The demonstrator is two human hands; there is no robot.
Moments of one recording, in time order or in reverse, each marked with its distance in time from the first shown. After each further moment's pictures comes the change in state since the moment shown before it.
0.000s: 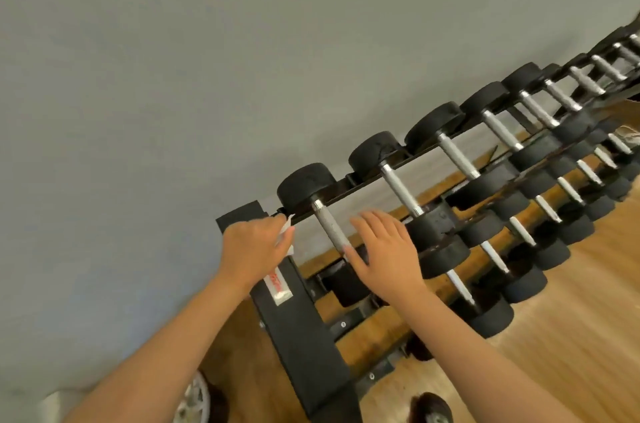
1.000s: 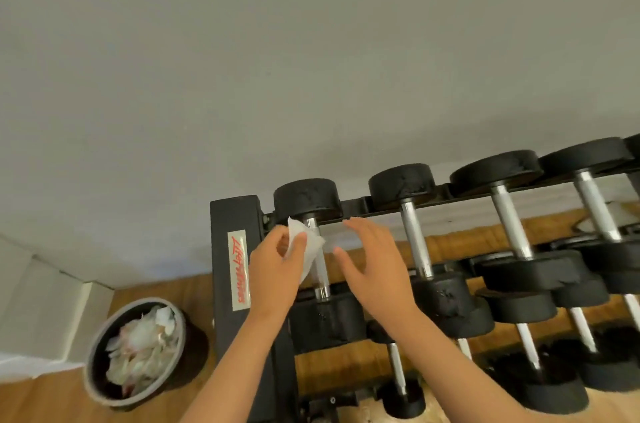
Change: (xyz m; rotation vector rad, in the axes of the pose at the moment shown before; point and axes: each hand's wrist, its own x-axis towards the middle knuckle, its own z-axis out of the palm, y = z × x) left_hand 0.068 0.129 0.026 -0.717 0.135 -1.154; right_hand 0.084 0.074 -0.005 0.680 -0.242 -0.110
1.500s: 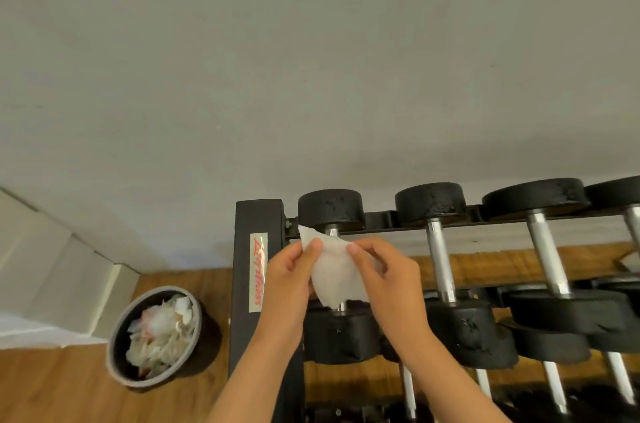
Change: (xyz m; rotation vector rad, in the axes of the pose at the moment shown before) left_hand -0.017 0.032 -0.019 -0.603 -0.069 -0.365; right_hand 0.008 -0.035 -0.010 0.391 -0.061 0.113
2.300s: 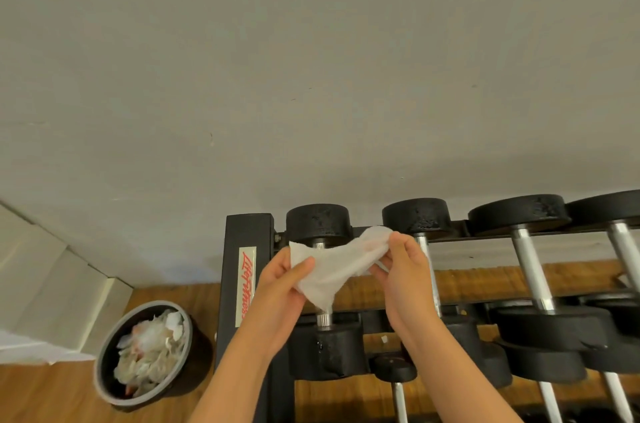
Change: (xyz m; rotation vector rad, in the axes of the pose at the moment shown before) left_hand 0.013 -0.004 0.000 -0.379 -0.266 -0.111; right_hand 0.032 0.007 -0.031 0.650 0.235 0.455
